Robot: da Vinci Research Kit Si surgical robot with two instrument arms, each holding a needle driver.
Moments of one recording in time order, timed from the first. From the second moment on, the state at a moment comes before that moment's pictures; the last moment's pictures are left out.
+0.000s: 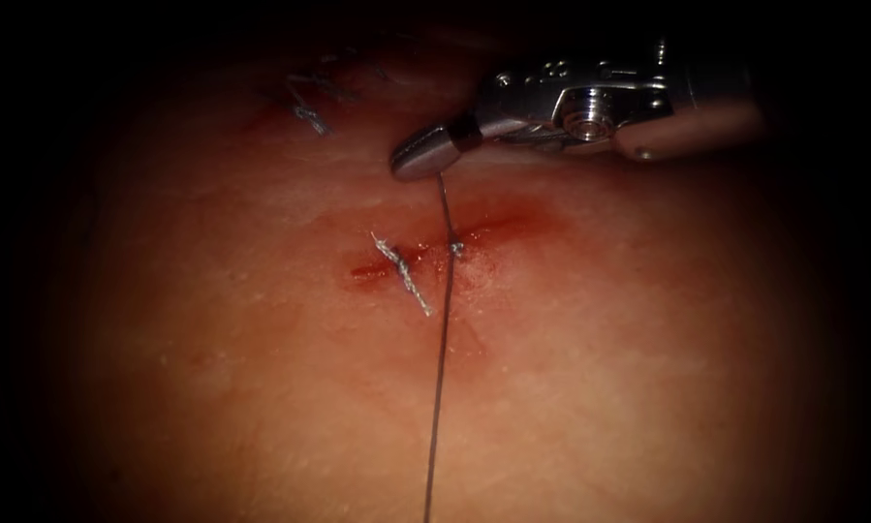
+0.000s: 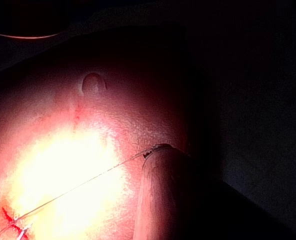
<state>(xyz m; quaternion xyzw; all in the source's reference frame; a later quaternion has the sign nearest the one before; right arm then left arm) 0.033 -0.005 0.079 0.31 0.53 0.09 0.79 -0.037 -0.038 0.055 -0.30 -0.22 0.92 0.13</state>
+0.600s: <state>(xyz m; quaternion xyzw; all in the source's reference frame) 0.033 -0.005 0.080 0.28 0.52 0.08 0.80 -0.038 -0.038 0.055 -0.31 -0.23 0.92 0.12</state>
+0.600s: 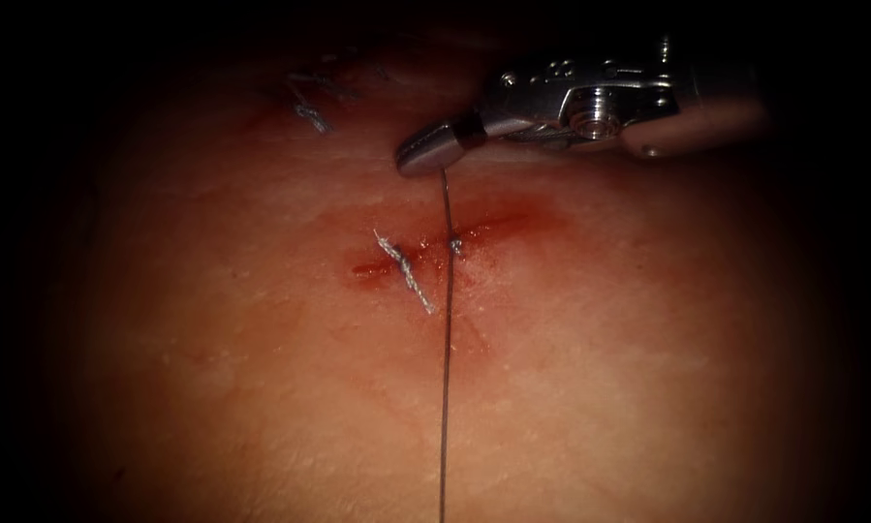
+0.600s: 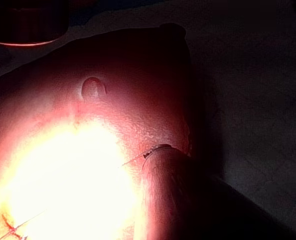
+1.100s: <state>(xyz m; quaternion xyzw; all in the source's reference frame) 0.028 -0.007 0.076 0.23 0.52 0.13 0.82 -0.034 -0.027 0.052 -0.31 -0.16 0.92 0.17</state>
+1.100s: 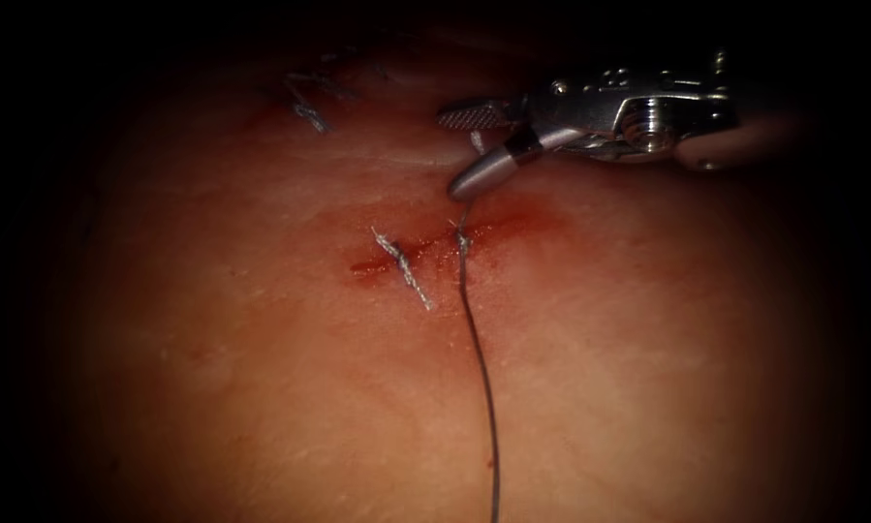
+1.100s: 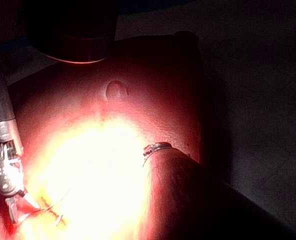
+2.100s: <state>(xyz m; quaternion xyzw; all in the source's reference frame) 0.030 -0.006 0.072 0.15 0.56 0.22 0.78 -0.026 -0.009 0.055 -0.29 -0.10 0.93 0.20</state>
